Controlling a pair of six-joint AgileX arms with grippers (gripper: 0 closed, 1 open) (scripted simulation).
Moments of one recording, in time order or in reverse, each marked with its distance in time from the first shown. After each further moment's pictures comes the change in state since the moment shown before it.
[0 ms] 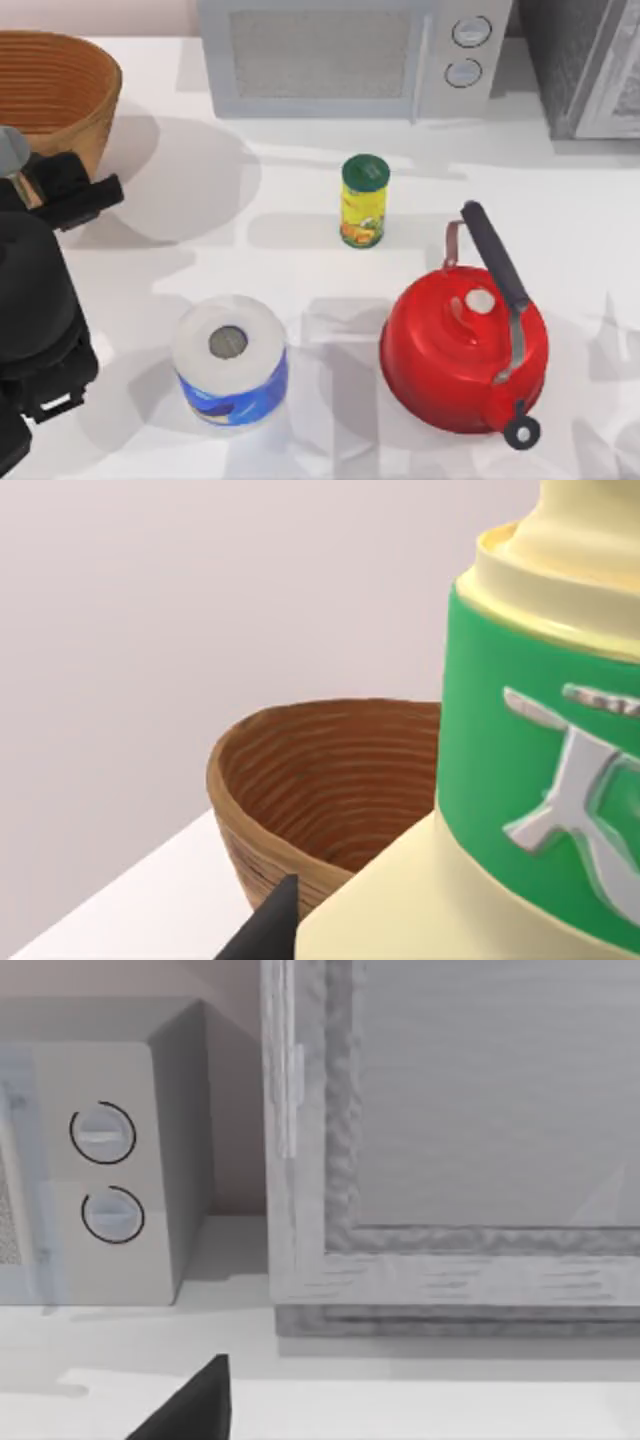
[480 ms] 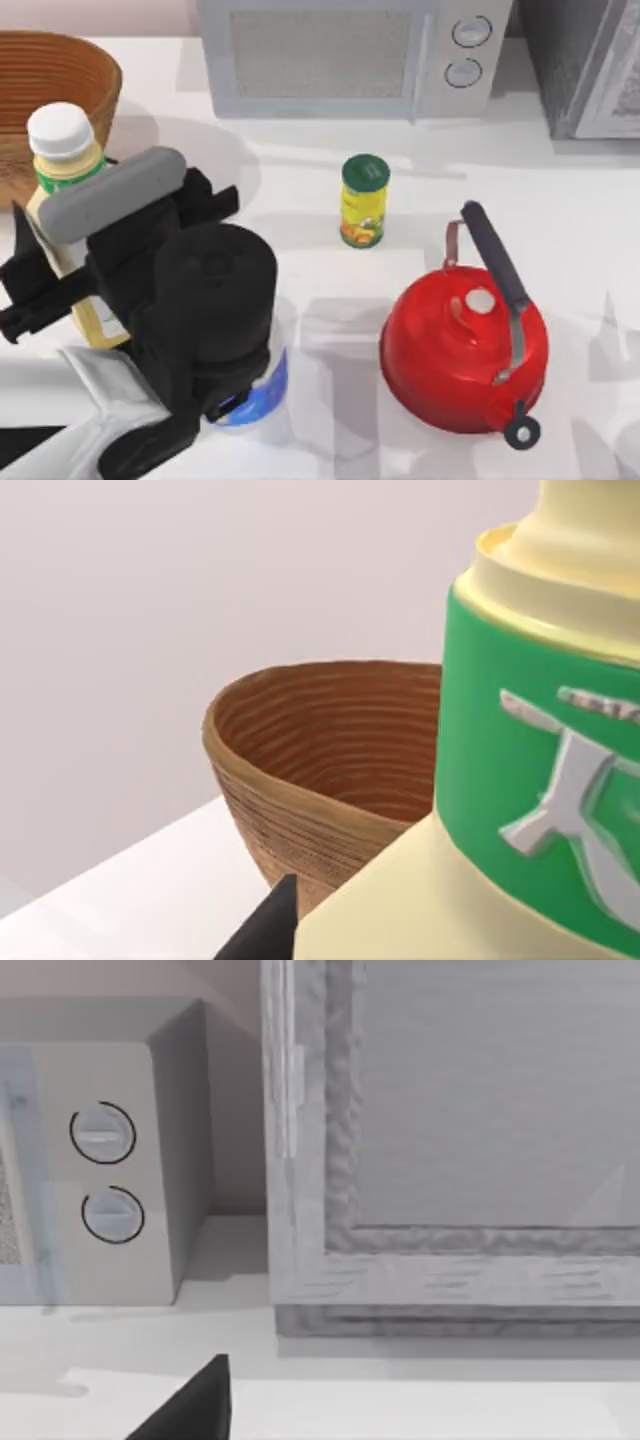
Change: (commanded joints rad) left arm -0.265 0.421 0.150 0.238 -0.473 -0.035; right arm 0.000 0.000 0.000 0.000 0.000 0.000
